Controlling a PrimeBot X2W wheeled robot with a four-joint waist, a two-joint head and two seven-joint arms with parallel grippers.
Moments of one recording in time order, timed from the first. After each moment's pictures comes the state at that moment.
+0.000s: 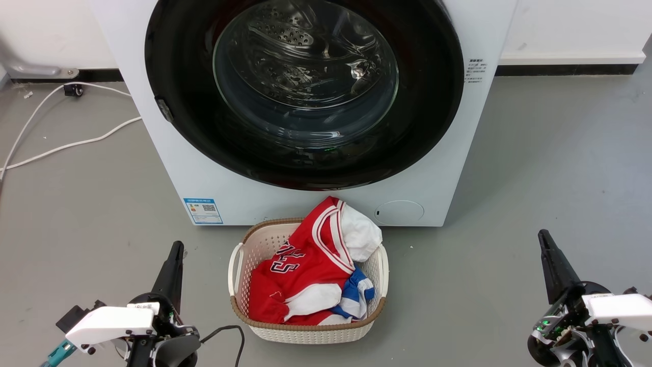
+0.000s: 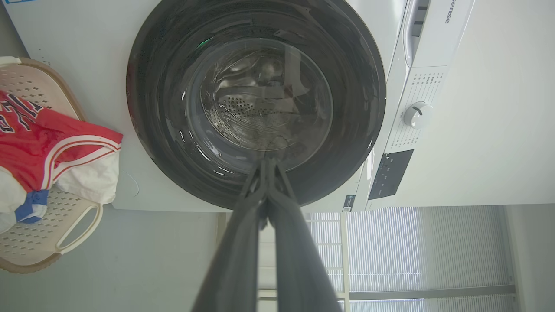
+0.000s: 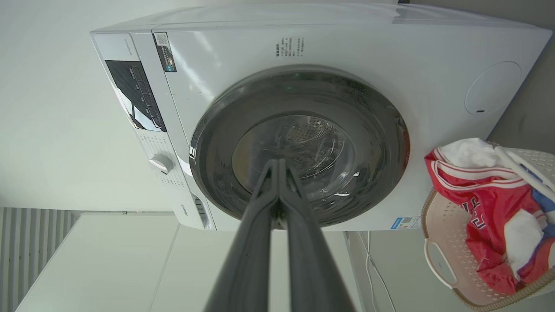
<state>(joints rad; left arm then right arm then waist) -0.11 0.05 0.11 0.25 -1.61 -0.13 0.11 -0.10 -0.05 -0.11 0.25 1.62 0.13 0.11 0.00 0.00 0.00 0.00</state>
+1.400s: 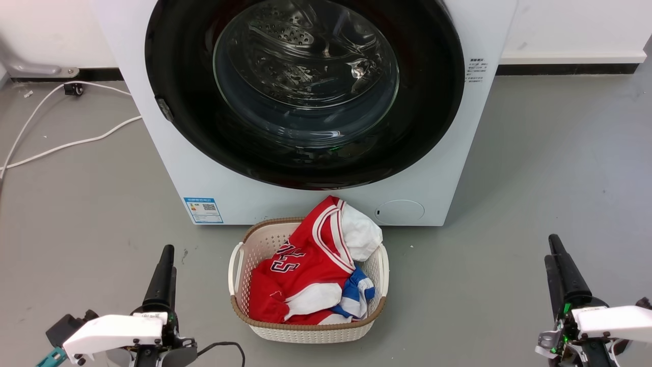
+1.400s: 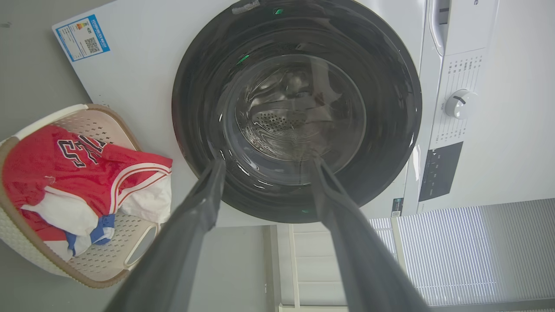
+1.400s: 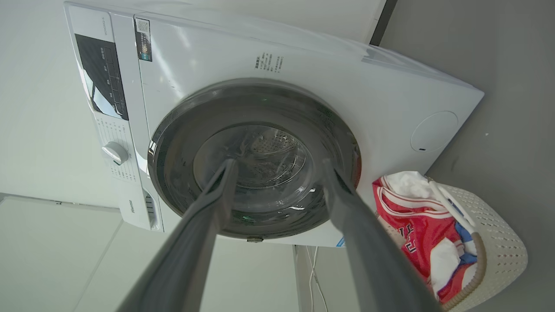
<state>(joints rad) -0.06 0.05 0.12 0.22 -1.43 -0.09 0.04 -0.06 -0.05 -0.12 0.23 1.41 0.13 0.04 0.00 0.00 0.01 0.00</state>
